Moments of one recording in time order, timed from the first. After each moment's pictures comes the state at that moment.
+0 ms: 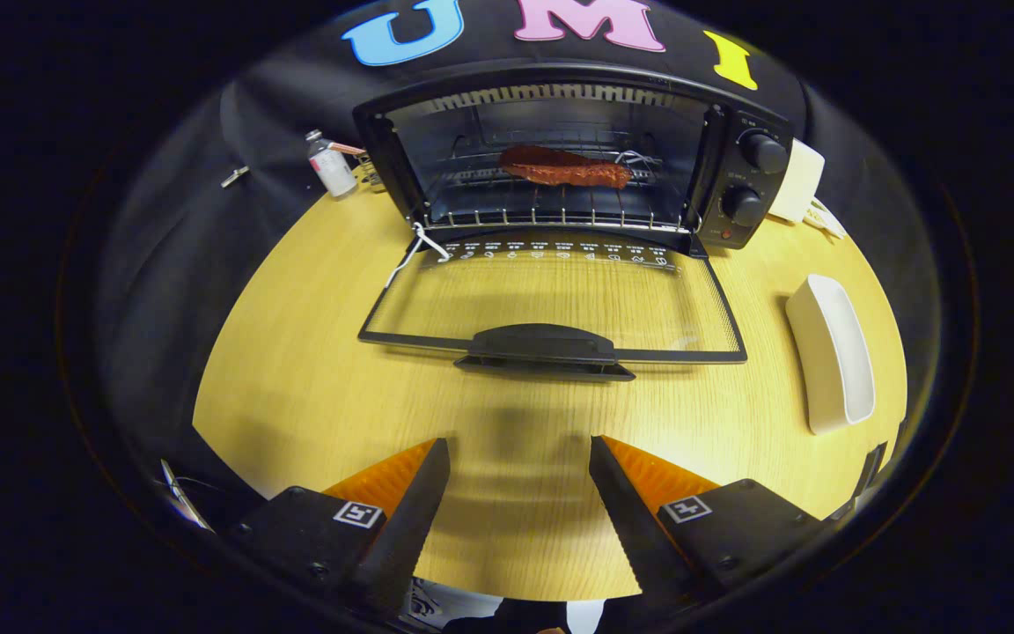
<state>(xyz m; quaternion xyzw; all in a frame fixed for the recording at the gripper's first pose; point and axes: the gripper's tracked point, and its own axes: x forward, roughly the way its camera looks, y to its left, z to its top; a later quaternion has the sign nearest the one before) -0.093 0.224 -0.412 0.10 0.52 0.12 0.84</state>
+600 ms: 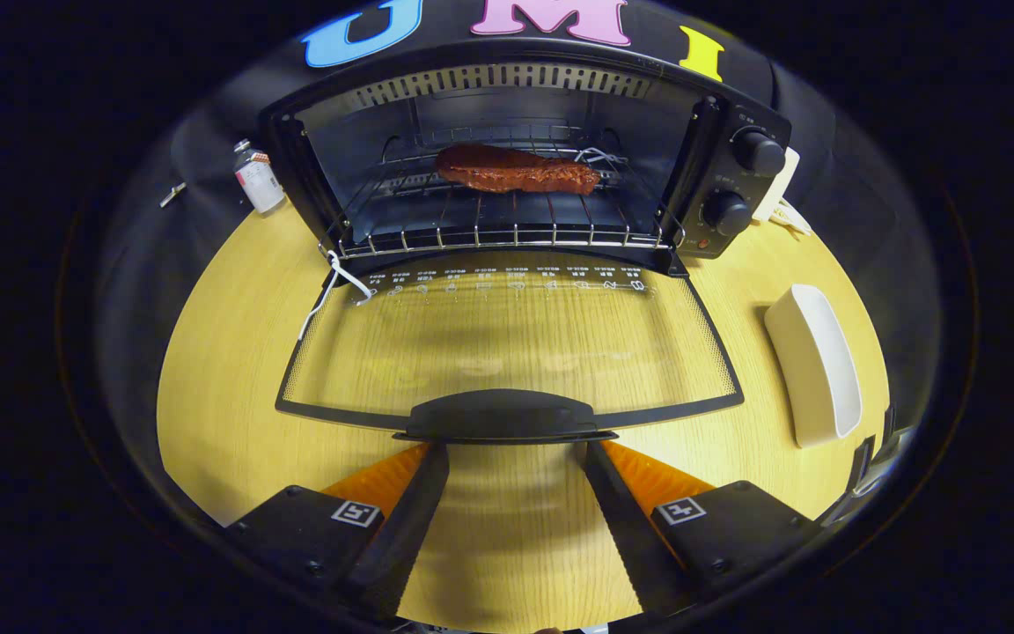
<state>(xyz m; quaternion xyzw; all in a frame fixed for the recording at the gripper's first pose) -0.050 0.220 -0.437 0.07 0.52 0.04 0.85</state>
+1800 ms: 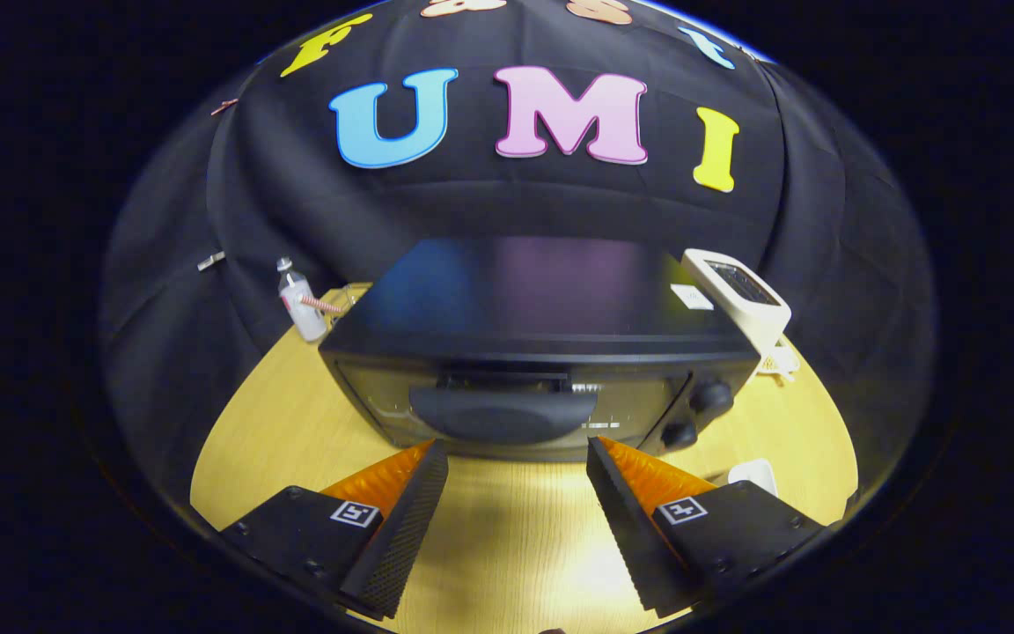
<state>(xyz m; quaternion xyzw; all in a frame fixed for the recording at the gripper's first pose) 0.033 0.190 -0.285 0.08 0.32 0.07 0.94</state>
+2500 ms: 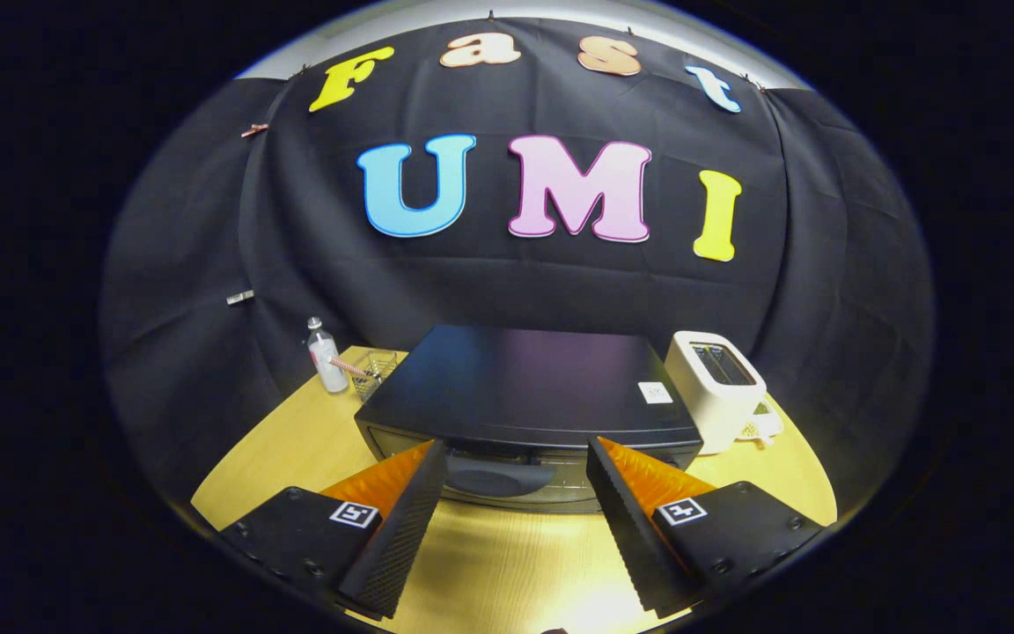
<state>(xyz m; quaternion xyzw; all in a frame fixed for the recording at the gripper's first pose) 0.031 0.148 -0.196 0.07 0.21 0.09 0.97</state>
